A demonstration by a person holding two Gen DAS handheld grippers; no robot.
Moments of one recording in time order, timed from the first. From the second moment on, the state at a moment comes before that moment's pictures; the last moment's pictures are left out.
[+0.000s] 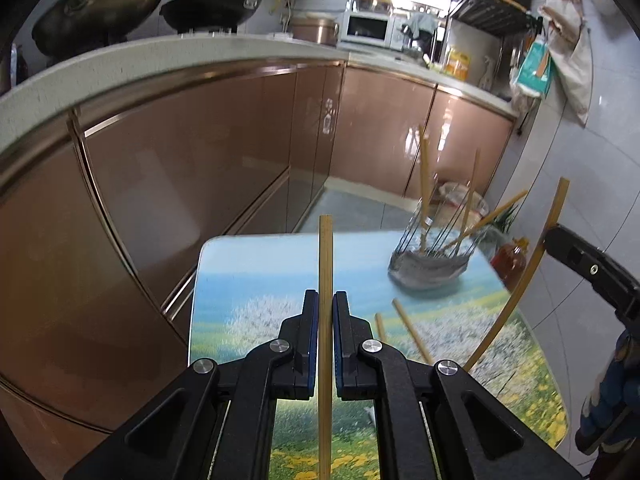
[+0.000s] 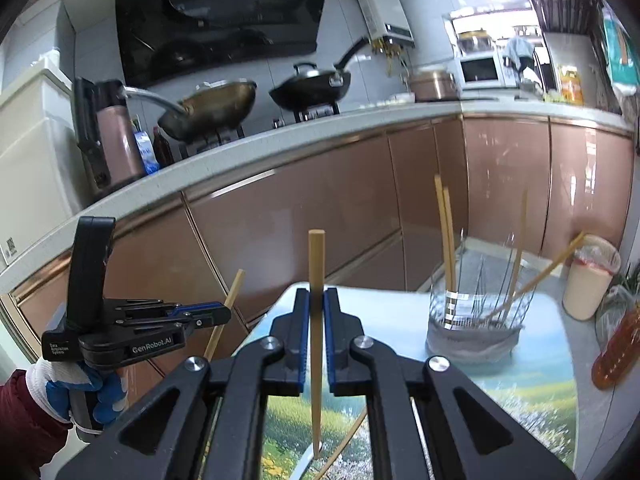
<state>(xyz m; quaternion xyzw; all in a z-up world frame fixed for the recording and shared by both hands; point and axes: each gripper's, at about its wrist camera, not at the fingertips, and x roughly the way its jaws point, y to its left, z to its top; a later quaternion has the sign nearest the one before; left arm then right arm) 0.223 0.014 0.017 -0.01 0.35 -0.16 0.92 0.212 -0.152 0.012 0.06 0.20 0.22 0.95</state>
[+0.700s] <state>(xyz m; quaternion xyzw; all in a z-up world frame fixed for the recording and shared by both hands) 0.308 -0.106 0.122 -0.14 0.15 -0.25 0.95 0.271 -0.260 0.107 0.06 0.08 0.15 0.98</state>
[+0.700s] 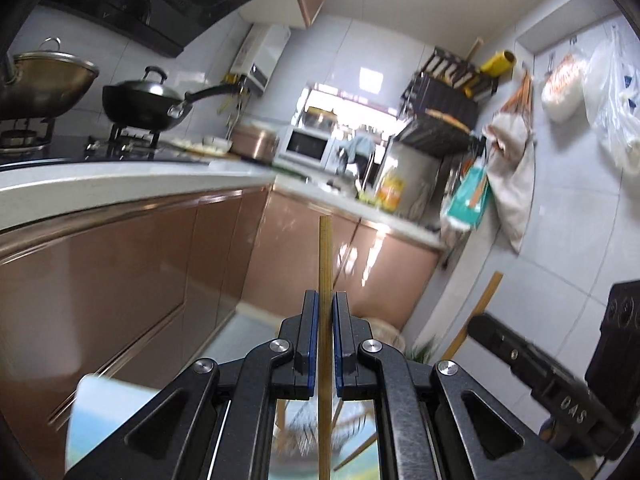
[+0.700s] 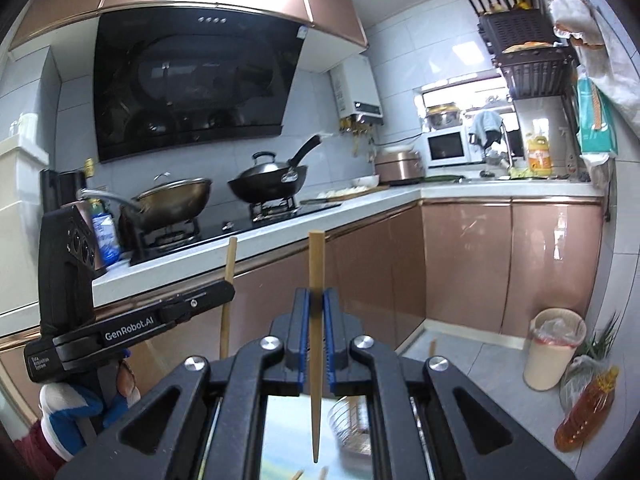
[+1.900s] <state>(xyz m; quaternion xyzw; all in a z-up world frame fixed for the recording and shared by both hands) 0.363 -0.178 0.015 -0.07 0.07 -0.10 0.99 0.338 -0.292 -0.016 0.02 0.11 0.07 0.99</state>
